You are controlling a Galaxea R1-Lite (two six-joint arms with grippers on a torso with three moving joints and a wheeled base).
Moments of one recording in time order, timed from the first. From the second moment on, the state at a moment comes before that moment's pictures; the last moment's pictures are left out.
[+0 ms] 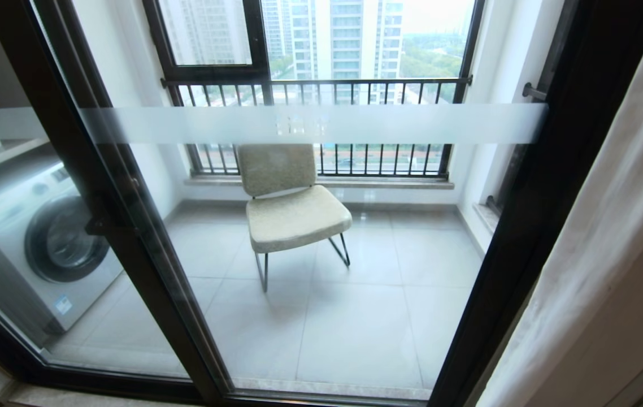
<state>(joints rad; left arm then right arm) 0.00 0.00 0.00 -0.01 0.04 -0.07 -0.05 1.28 -1.14 -0.41 0.14 -0.09</state>
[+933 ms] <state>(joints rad) 0.00 0.00 0.00 -0.01 0.04 -0.07 -0.10 1.25 -1.09 -0.33 0.10 -0.07</state>
